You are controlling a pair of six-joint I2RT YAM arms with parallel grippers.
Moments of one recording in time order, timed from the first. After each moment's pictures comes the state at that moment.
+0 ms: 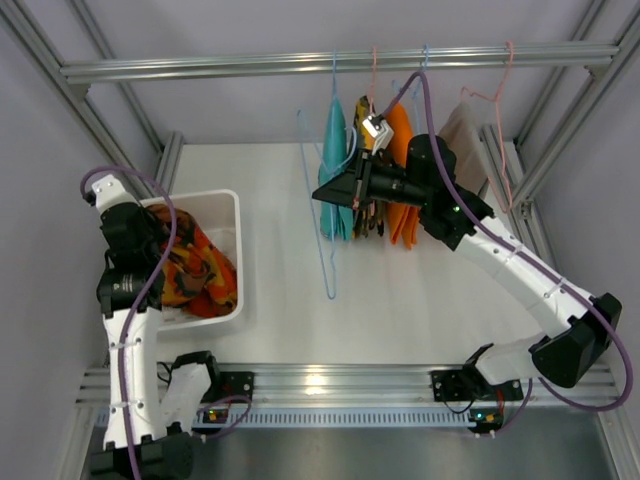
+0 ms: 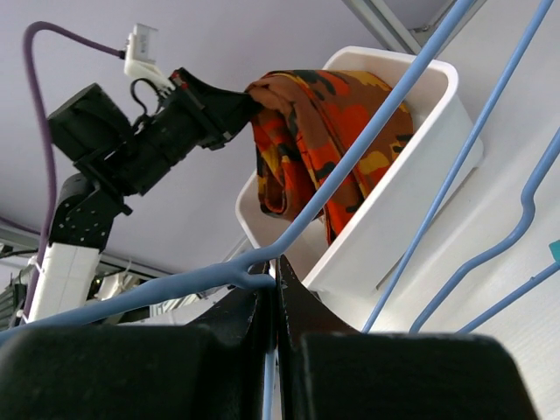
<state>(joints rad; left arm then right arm) 0.18 0.81 1.05 -0.59 -0.32 -0.26 0.68 1.36 1.41 -0.14 -0.54 0.74</state>
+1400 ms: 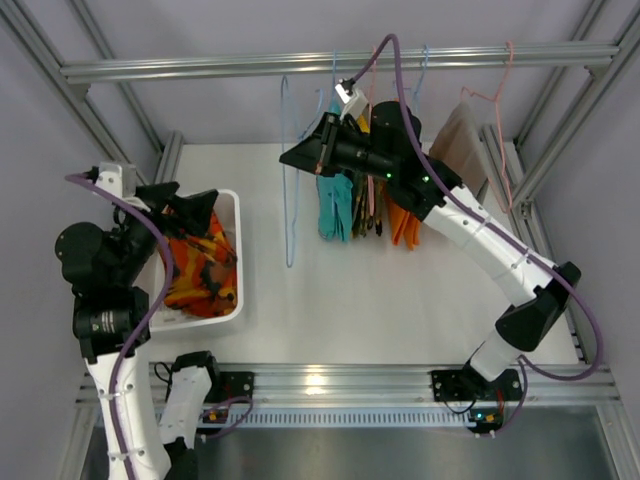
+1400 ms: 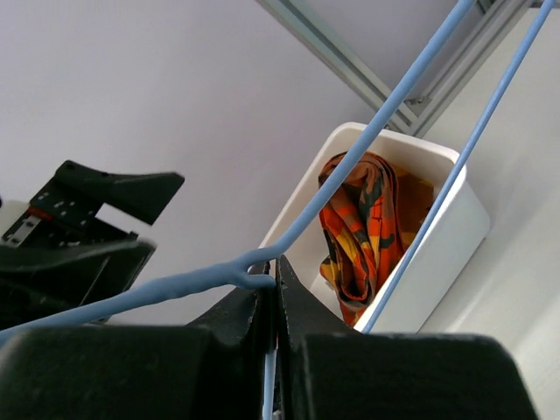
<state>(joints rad) 0.18 0.69 1.23 -0.42 0.46 -0.24 0.76 1.60 1.80 -0.24 -0.37 0.78</state>
